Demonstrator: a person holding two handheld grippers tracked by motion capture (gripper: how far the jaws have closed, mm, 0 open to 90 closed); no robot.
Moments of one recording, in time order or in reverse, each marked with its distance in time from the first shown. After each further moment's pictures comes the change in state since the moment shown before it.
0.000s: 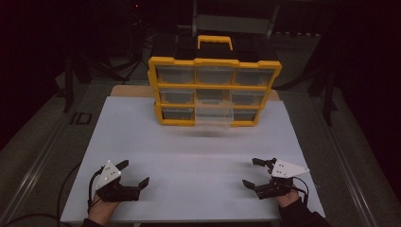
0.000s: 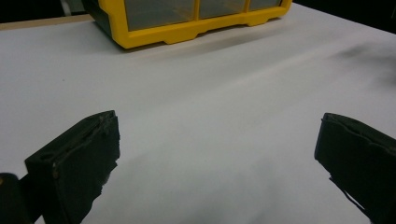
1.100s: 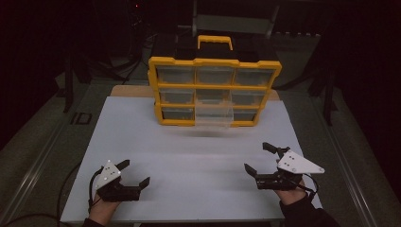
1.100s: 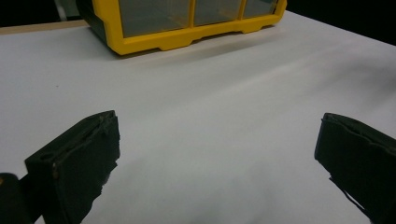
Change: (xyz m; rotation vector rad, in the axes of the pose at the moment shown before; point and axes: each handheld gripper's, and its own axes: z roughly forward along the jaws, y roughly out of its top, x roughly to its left) left arm -0.001 0.002 0.000 -0.021 -0.021 -0.010; right arm 0.029 0.081 -0.024 -0.085 -0.261 -0.024
